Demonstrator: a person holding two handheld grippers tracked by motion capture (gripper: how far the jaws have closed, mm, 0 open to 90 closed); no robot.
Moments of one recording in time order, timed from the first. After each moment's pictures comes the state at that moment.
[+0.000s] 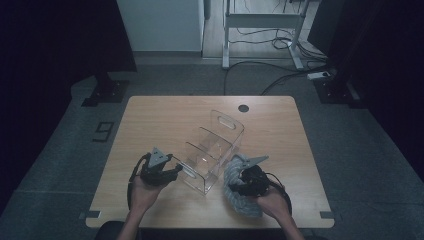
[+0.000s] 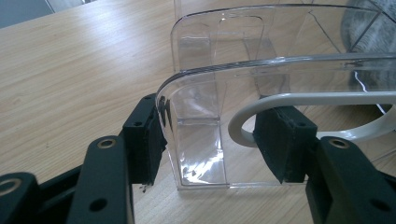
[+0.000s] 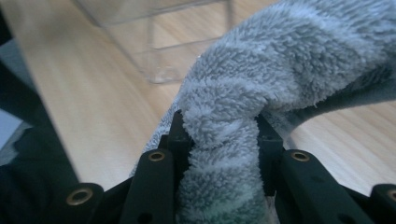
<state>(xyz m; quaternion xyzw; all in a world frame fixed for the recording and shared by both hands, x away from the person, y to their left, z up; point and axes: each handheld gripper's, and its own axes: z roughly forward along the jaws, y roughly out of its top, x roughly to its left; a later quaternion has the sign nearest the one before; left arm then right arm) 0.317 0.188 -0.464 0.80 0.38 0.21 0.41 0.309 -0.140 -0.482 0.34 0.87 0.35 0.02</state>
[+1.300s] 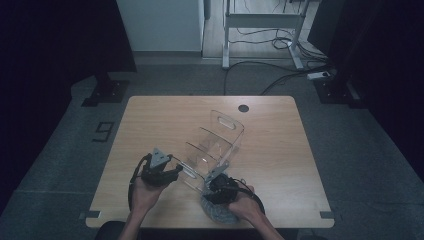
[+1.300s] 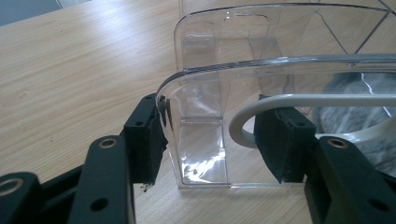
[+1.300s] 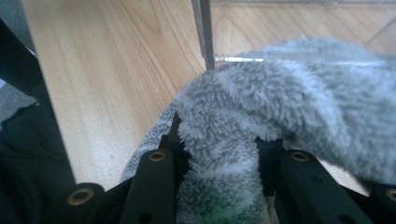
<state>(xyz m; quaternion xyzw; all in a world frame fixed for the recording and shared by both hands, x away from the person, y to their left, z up) 0.315 0.185 -0.463 0.80 0.39 0.22 0.40 0.306 -0.054 -0.511 0.25 0.92 0.30 0.03</state>
